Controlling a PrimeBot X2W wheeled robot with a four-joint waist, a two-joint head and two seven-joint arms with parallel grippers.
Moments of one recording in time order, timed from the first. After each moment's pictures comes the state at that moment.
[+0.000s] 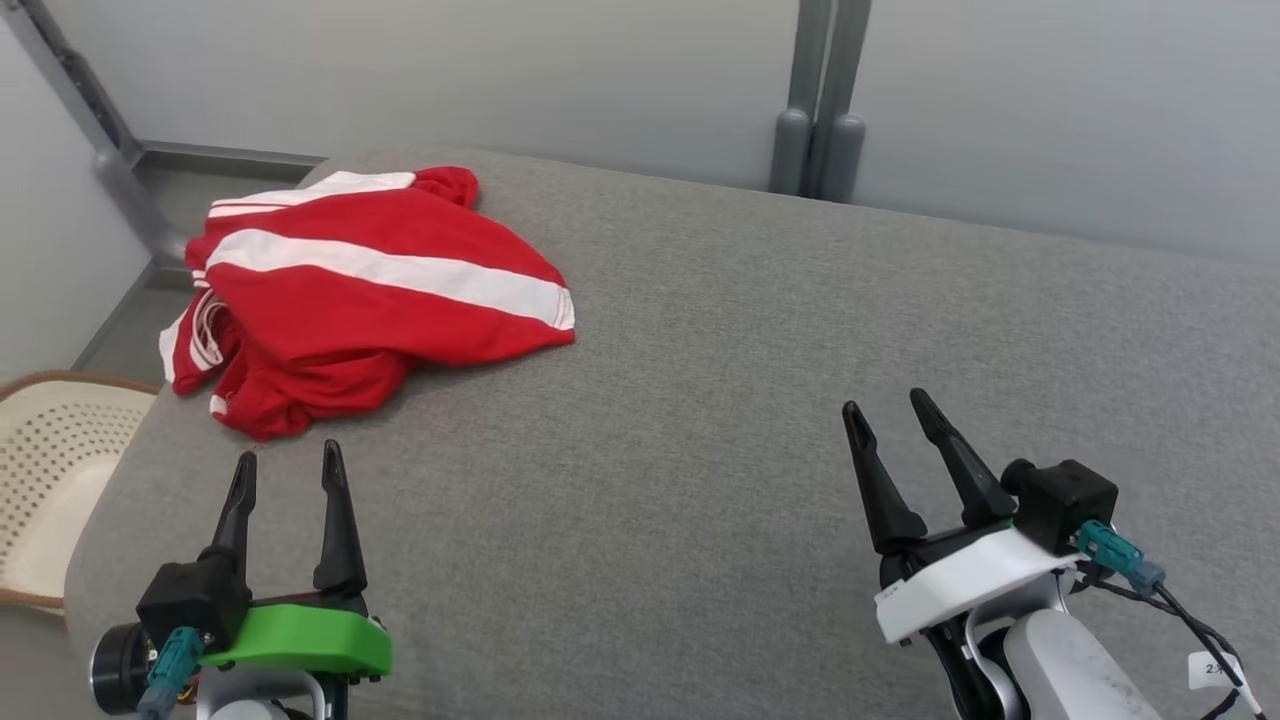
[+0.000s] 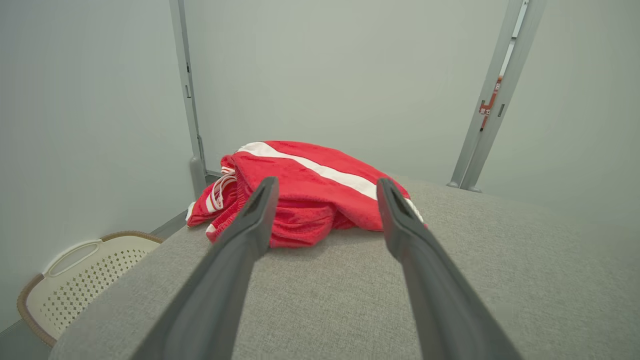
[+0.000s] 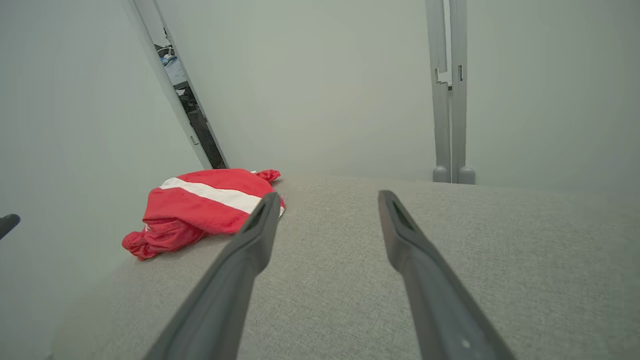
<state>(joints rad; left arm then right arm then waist) -0.06 0.05 0.01 0.21 -0.20 -0.04 -0.26 -0.16 -0.09 0.24 0.23 0.37 0.13 -0.26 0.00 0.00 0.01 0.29</state>
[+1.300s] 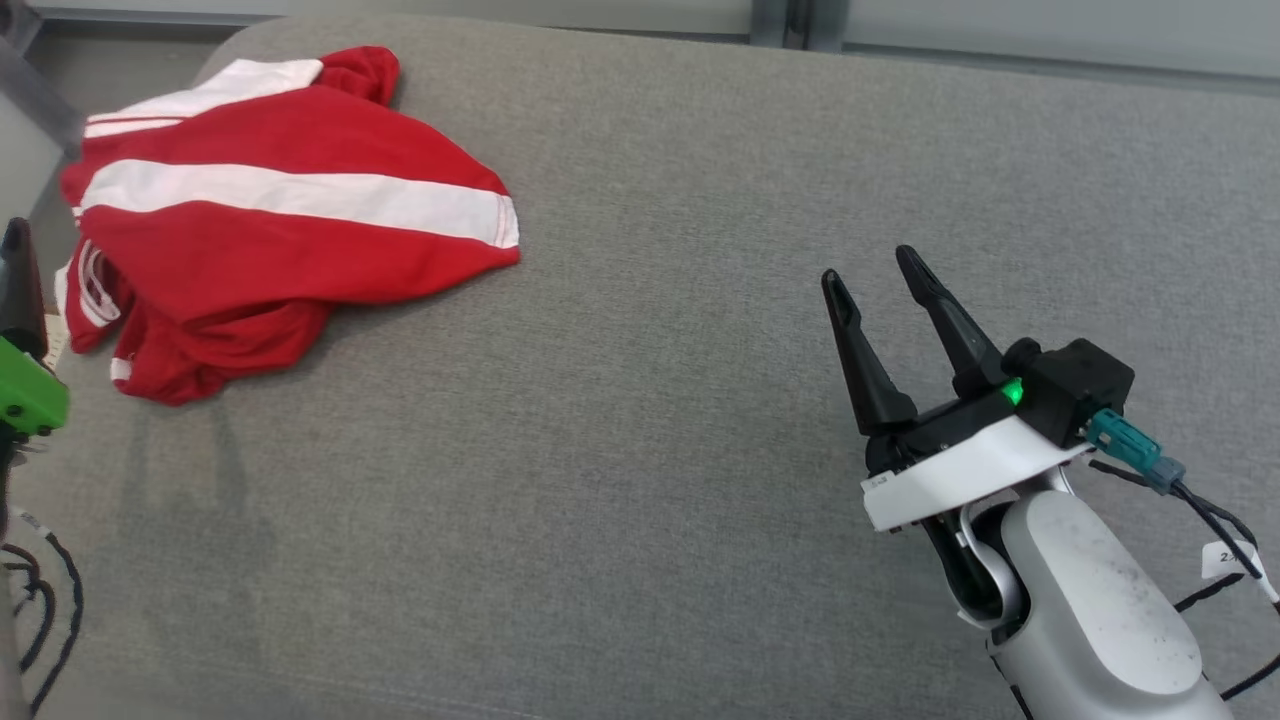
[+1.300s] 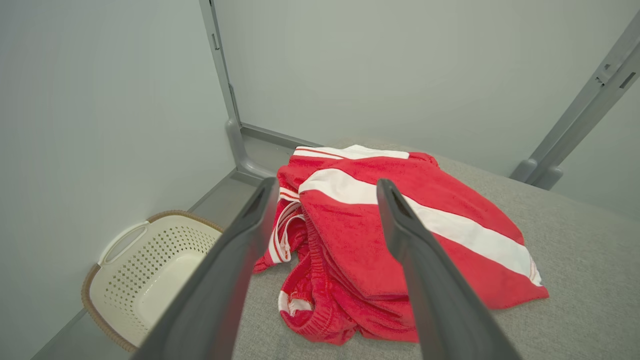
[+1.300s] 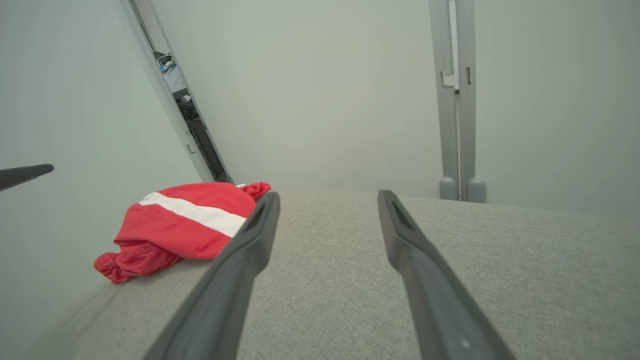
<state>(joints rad) -0.51 0.37 0.16 0.37 -0.48 -0.11 0.21 -0.34 -0.14 0.30 0.17 0.37 0.13 -0.26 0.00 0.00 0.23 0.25</state>
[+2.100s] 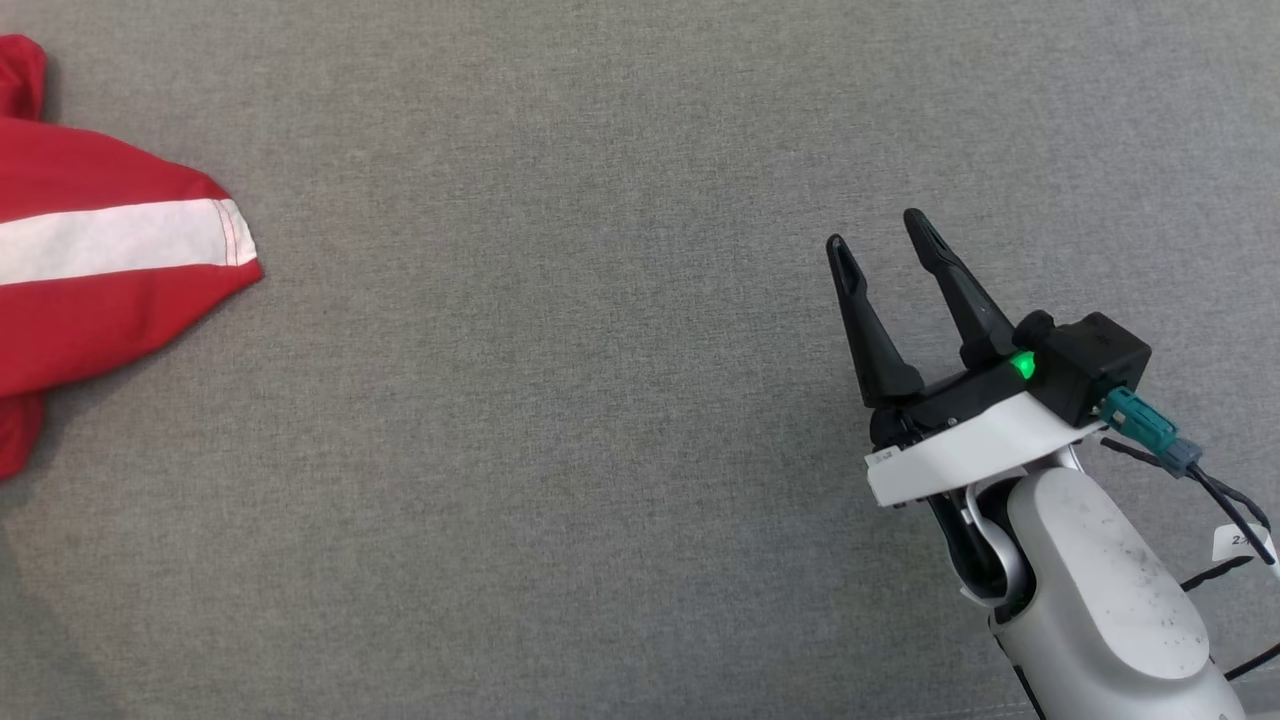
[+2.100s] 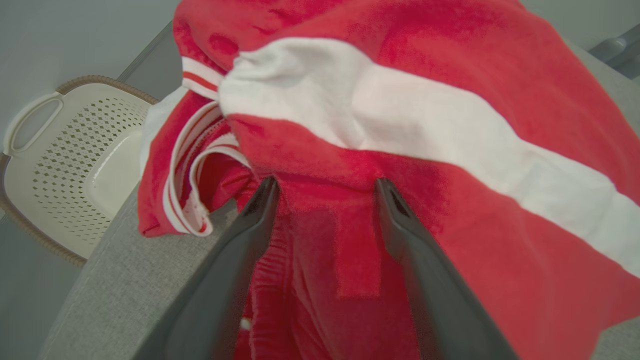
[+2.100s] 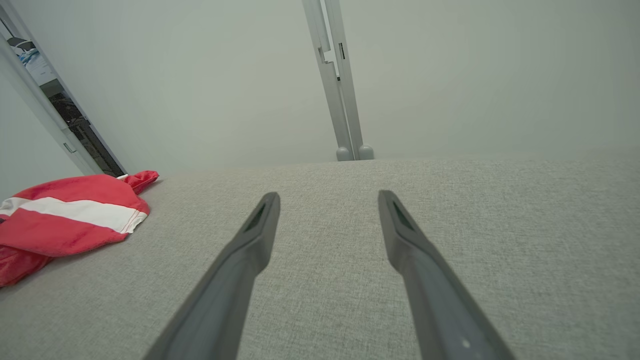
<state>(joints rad) -0.71 0.64 0.11 0.90 -0.74 -0.13 0.41 -0.38 -0.14 0.30 0.14 0.36 0.13 -0.26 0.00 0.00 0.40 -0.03</state>
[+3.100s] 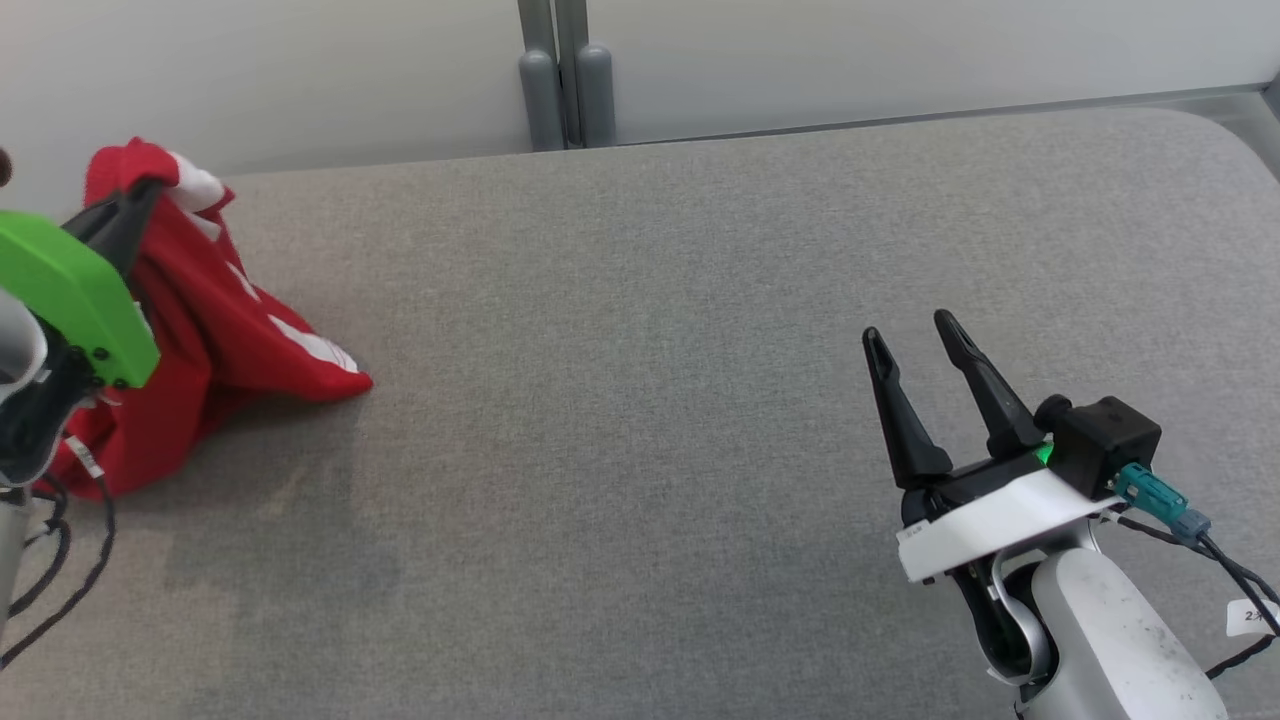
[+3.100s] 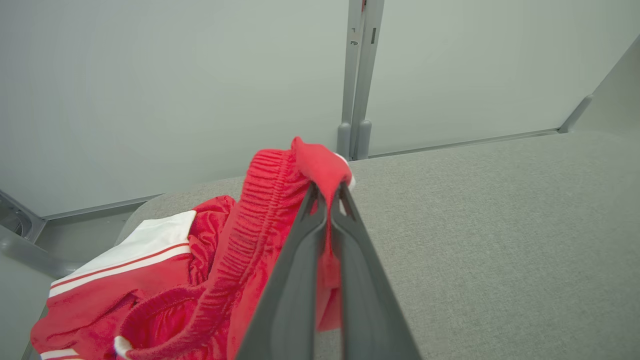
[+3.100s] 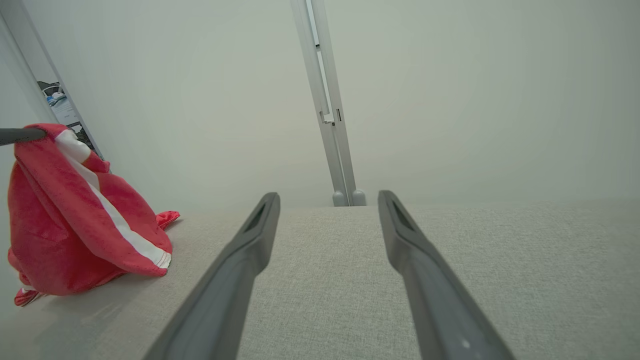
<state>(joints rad) -0.69 0.62 -0.35 0.35 -0.81 -0.13 0.37 -0.24 -0.15 0.25 0.17 0.38 0.13 -0.26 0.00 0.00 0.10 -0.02</state>
